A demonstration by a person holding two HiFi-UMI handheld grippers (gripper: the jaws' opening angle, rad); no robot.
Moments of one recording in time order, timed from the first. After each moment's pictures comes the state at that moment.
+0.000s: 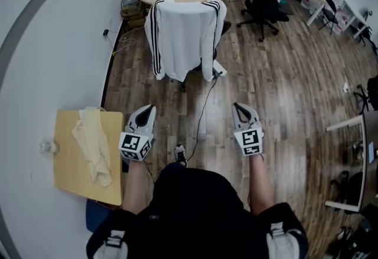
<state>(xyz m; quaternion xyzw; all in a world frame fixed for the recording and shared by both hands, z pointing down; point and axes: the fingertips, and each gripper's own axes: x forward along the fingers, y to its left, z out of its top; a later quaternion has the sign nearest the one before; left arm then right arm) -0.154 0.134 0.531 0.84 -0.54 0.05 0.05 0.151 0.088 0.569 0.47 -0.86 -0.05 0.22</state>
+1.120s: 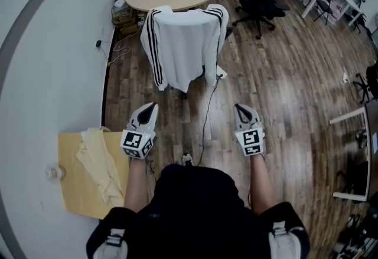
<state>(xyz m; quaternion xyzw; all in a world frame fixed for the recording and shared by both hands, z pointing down) -0.191 0.019 0.541 0.87 -0.49 0.05 0.05 0.110 0.006 0.590 0.49 -0.84 -0.05 0.23</state>
